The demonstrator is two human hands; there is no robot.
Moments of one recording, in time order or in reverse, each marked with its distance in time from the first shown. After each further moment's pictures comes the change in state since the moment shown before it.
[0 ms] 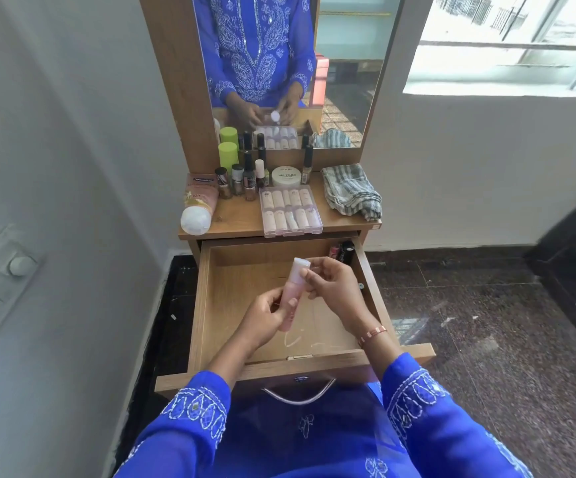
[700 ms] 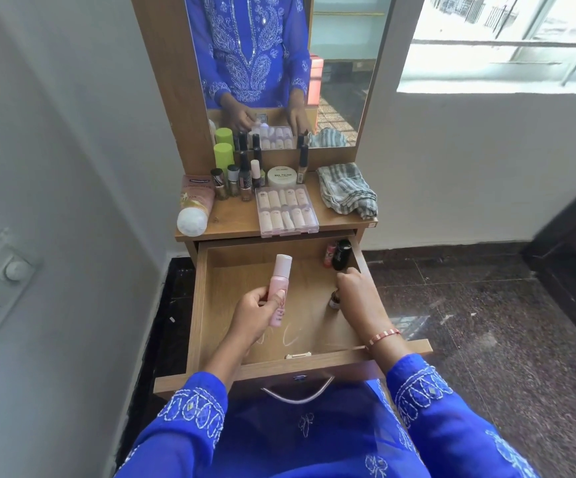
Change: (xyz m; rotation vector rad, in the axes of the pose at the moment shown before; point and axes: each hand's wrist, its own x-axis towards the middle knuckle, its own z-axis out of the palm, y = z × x) left_hand 0.001 0.000 -0.004 -0.107 0.174 -0.102; right_hand -0.009 0.014 -0.034 -1.159 0.045 -0.194
